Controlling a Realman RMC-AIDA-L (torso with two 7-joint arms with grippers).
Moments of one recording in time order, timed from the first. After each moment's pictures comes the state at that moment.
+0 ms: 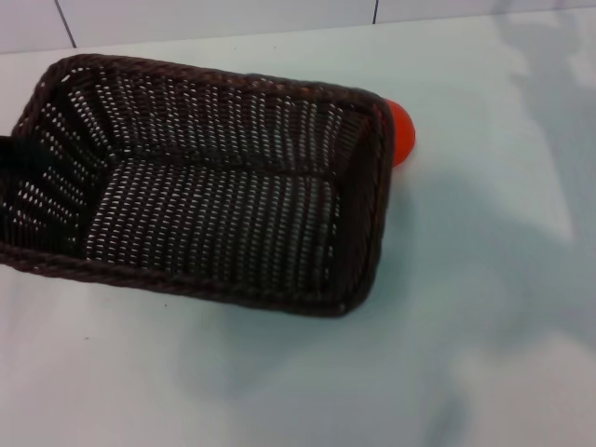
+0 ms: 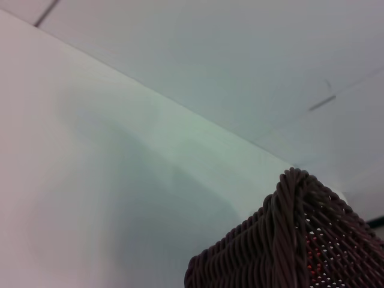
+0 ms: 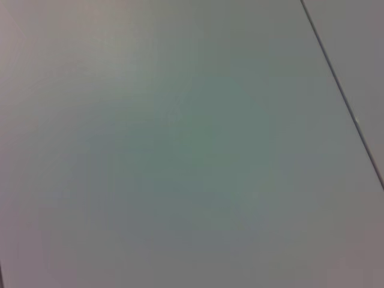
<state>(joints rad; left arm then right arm) -0.48 -2.12 0.44 1.24 2.30 1.75 -2.59 0.57 2.08 -0.44 -0.12 -0.70 -1.21 -2.62</state>
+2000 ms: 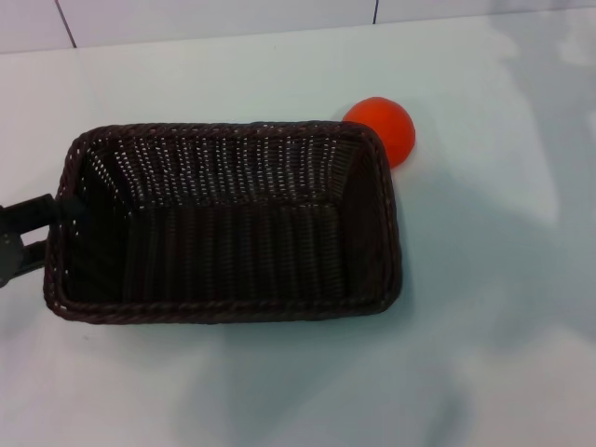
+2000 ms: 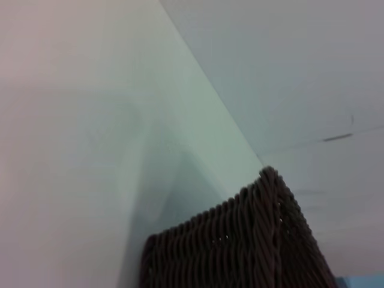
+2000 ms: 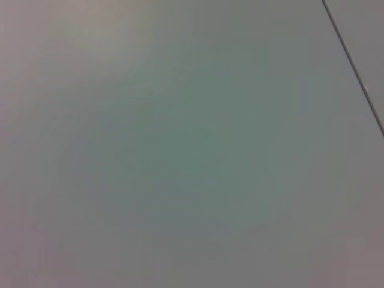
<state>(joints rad) -0.33 -2.16 0.40 0.97 2.17 1.65 -2.52 0.62 2.08 -0.44 -0.16 -0.71 -1.08 -2.58</state>
